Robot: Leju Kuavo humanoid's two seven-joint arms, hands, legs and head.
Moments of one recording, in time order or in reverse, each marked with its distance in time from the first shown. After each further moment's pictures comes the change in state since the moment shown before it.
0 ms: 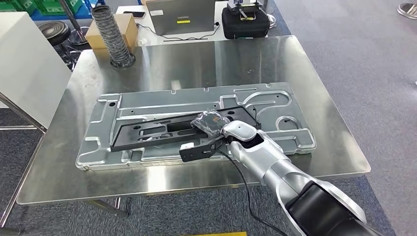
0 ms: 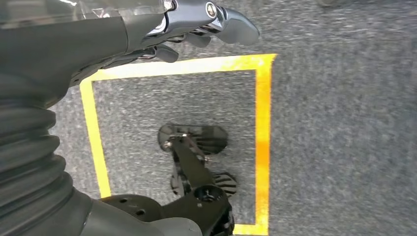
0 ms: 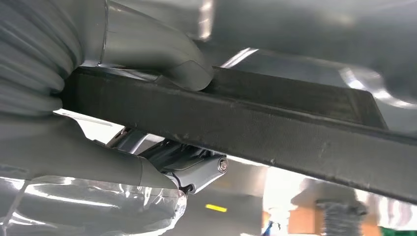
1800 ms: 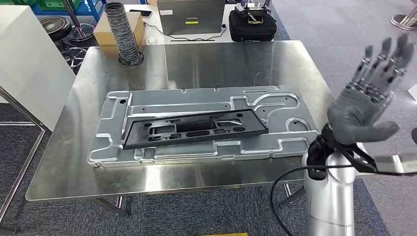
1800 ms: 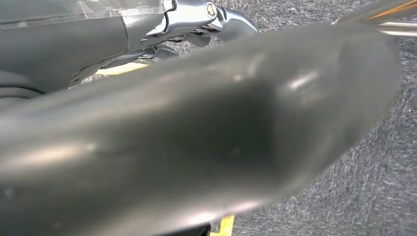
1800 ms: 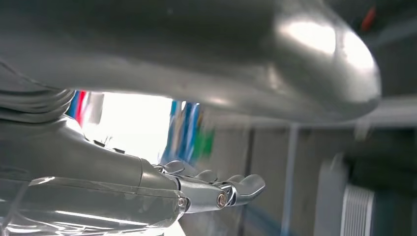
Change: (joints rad) left arm 0.023 -0.018 0.045 0.000 0.107 0.001 -0.082; right arm 0.568 -0.042 -0.894 -1.239 -0.996 0.028 -0.420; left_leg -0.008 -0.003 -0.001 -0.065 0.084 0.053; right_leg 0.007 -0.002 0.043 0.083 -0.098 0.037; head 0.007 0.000
